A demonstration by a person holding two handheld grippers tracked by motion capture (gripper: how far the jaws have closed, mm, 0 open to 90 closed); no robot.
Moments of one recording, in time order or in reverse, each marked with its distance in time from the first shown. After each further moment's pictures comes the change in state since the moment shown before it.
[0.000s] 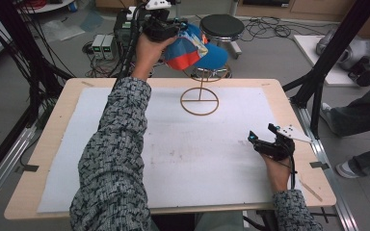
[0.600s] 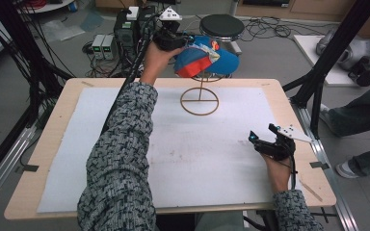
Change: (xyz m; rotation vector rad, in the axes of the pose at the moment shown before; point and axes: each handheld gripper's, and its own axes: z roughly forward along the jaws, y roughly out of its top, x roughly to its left) left arm -0.007 -0.025 0.028 0.094 -0.055 0.006; right arm -0.002 0.000 -0.001 0.001 -0.002 0.004
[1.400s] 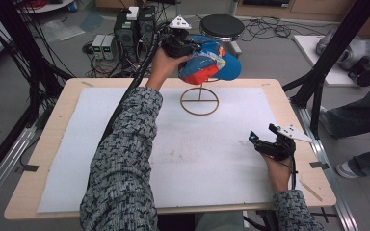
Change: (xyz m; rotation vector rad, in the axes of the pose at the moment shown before) left arm -0.017 -0.011 0.018 0.039 -0.062 0.012; right arm -0.001 0.000 0.000 0.005 0.000 0.003
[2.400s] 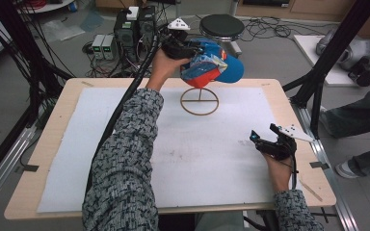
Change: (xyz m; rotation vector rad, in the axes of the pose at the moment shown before) left arm 0.005 -0.006 0.003 -0.019 -0.046 -0.028; right arm -0.004 -0.001 0.000 -0.002 -0.007 0.012
